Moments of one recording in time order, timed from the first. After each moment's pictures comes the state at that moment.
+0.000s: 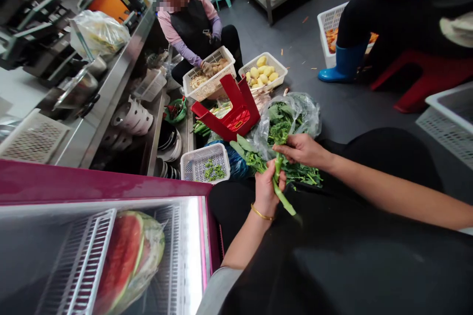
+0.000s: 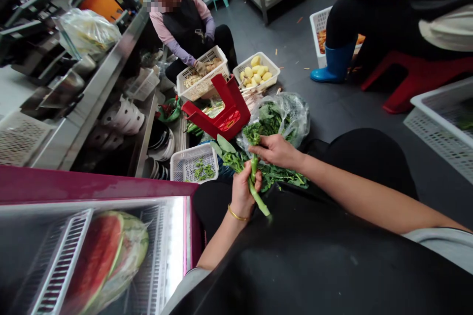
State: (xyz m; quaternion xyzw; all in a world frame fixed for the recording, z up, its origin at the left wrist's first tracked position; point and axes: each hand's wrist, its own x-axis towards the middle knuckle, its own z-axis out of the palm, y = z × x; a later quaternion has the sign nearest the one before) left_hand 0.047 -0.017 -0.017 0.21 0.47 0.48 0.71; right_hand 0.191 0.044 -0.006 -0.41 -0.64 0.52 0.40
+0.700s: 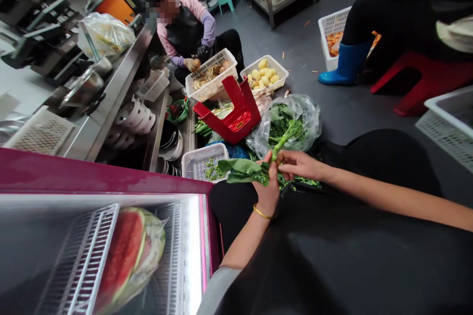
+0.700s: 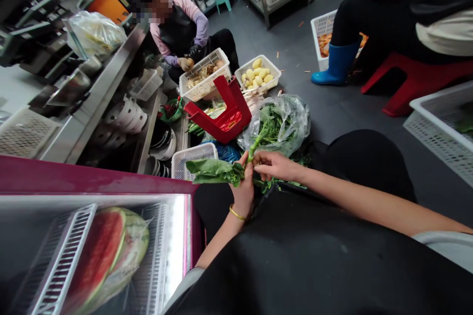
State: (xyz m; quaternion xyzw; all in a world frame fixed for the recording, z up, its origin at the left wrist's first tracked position) left_hand 0.043 -0.028 -0.018 0.52 0.56 0.54 0.35; right_hand 0.183 0.022 -0.022 -0.34 -0.54 0.68 0.36
